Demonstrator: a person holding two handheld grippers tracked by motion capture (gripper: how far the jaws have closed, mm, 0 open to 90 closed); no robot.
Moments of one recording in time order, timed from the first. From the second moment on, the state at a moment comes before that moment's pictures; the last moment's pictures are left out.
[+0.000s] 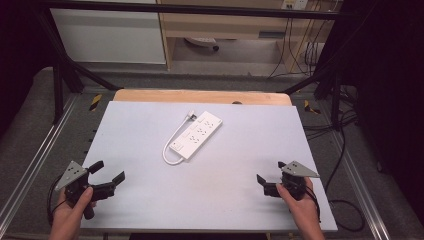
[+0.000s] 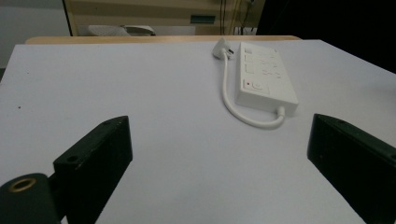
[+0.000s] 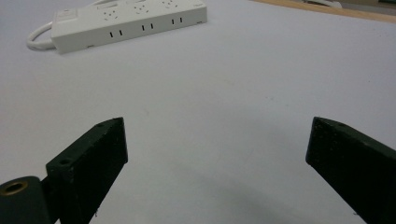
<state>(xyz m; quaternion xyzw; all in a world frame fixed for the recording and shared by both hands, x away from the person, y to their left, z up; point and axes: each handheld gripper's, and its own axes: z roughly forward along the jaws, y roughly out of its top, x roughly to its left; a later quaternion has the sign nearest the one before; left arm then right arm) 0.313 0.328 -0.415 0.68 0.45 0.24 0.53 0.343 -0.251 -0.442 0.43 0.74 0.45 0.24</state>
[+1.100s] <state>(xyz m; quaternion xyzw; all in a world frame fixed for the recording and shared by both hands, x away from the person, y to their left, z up) 0.311 0.328 -0.411 0.67 0.44 0.24 0.54 0.340 -0.249 -0.432 0.42 0.72 0.49 0.25</state>
